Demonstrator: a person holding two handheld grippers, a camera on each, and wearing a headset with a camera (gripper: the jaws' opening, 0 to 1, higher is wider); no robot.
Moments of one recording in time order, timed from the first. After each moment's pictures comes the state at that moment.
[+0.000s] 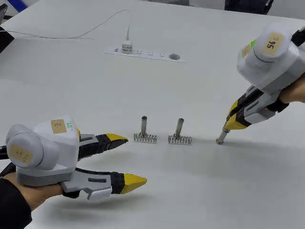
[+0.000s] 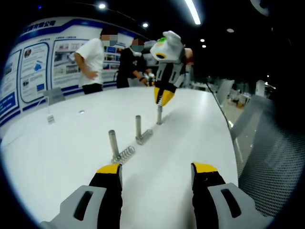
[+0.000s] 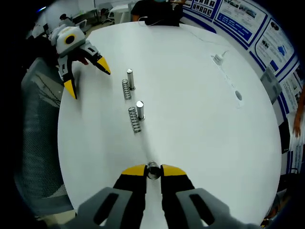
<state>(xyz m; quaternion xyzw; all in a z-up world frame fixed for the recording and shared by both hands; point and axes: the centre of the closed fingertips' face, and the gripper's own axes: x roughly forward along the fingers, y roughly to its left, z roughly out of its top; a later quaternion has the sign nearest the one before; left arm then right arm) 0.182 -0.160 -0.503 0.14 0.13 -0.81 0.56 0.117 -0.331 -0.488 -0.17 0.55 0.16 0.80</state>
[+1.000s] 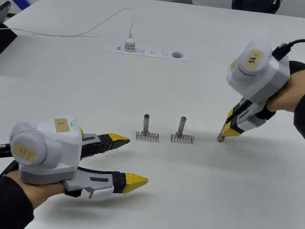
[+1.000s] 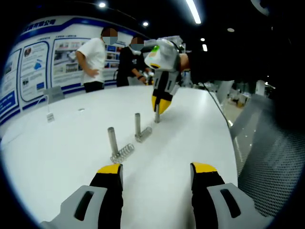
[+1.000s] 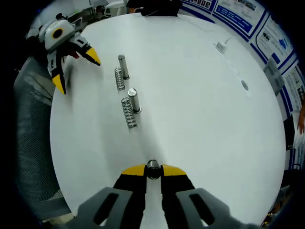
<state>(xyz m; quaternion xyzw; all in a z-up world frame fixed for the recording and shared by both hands) 0.182 -0.158 -0.507 0.14 0.14 -0.80 0.56 0.117 -0.335 -0.519 -0.15 0.58 0.15 0.79</state>
